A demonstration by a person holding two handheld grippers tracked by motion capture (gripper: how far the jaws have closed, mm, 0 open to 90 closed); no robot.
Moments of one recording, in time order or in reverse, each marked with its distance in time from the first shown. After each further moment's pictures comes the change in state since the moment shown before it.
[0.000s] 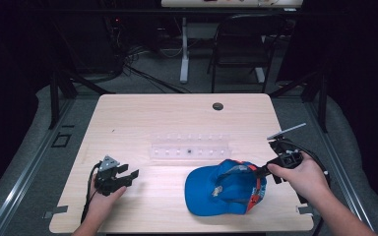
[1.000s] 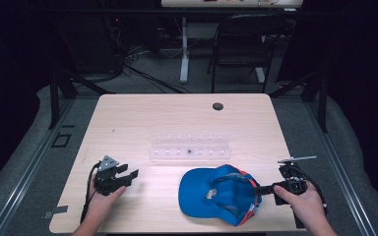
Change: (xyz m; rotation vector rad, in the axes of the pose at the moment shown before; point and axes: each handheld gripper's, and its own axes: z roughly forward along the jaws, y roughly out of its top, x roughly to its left) left arm 0.001 0.000 -0.001 -0.006 0.001 -0.007; right arm -0.048 -0.057 0.047 -0.133 0.212 0.106
